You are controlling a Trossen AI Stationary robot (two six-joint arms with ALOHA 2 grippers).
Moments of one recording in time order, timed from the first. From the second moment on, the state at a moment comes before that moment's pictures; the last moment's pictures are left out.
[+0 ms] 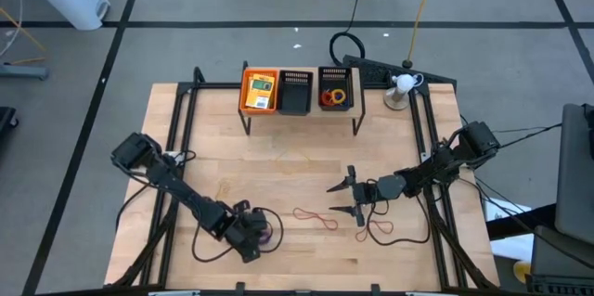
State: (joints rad) left arm -0.63 1.80 0.93 -0.27 -0.23 -0.90; right arm 0.38 1.68 0.31 1.20 0.23 0.02
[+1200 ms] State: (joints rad) left arm -0.03 1.80 1.55 -0.04 -0.82 0.51; right arm 0.38 1.68 0.31 1.10 0.23 0.12
